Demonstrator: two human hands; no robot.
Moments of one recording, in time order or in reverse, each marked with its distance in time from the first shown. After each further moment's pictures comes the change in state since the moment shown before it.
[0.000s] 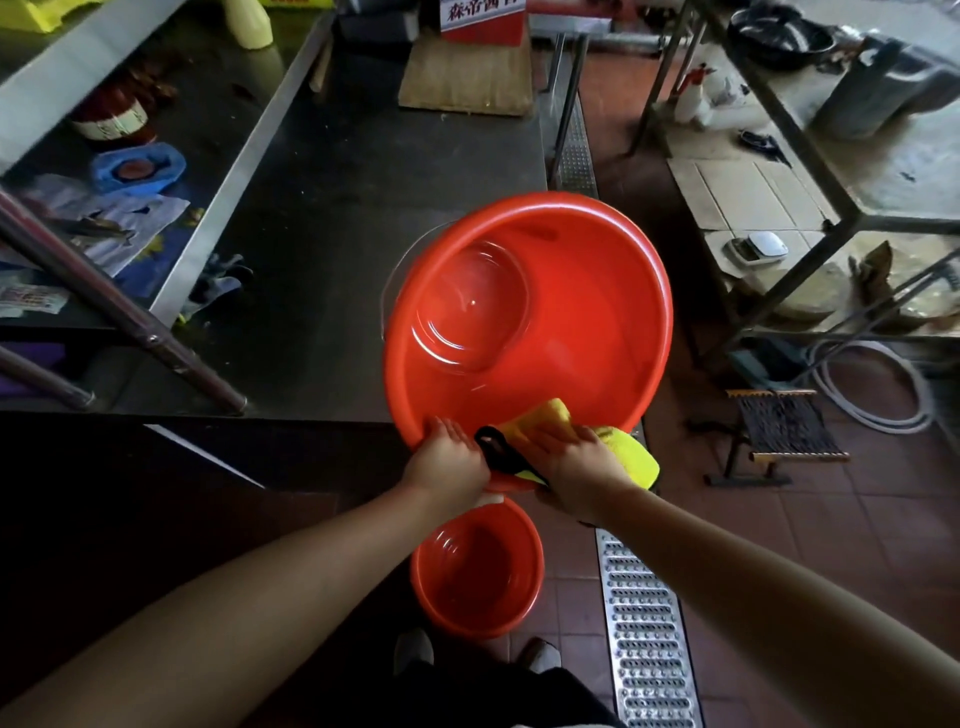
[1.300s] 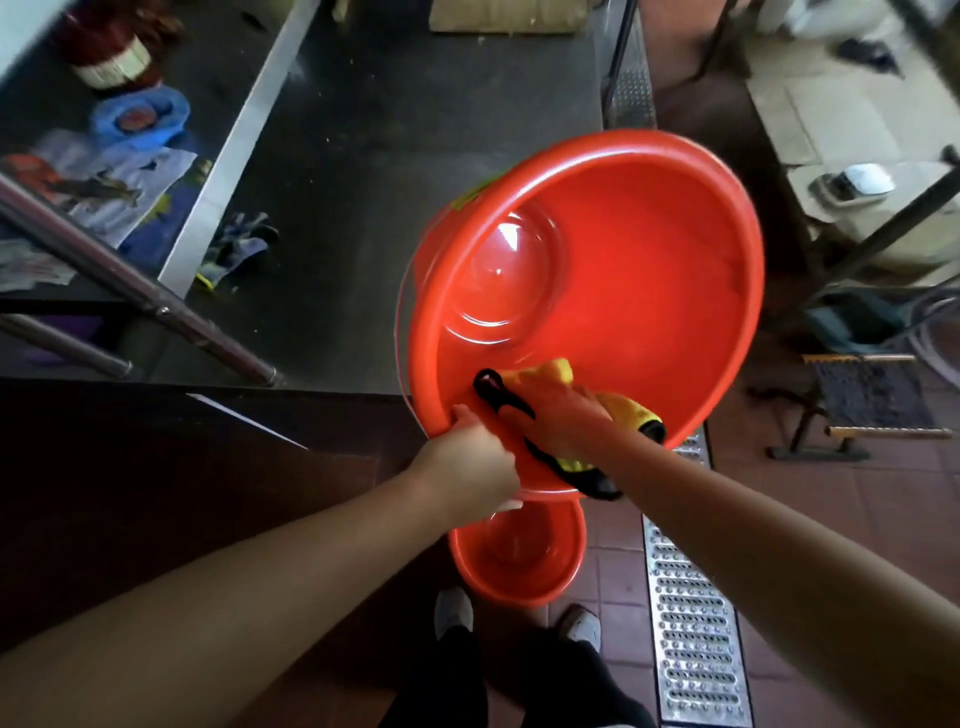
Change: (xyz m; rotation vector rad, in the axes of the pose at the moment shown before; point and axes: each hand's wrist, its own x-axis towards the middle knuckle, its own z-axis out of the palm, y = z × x) left_hand -0.009 -0.020 -0.005 0.155 -0.048 0.345; right_hand 0.104 -0.016 0.010 0.558 -0.087 0.163
